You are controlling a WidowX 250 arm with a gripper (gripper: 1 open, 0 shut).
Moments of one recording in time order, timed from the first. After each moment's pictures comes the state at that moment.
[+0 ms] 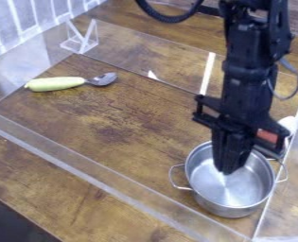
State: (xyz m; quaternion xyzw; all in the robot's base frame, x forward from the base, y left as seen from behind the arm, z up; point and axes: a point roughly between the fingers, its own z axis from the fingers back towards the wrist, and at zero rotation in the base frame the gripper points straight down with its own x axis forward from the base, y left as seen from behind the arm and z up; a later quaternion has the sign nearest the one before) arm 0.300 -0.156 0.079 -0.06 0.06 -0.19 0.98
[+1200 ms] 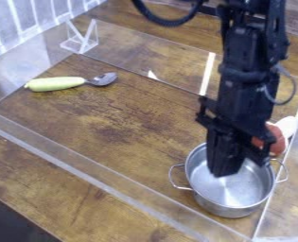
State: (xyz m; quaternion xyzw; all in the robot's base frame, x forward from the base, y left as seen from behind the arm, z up) arm 0.293 -0.155 0.086 -0.07 0.08 -0.31 0.95
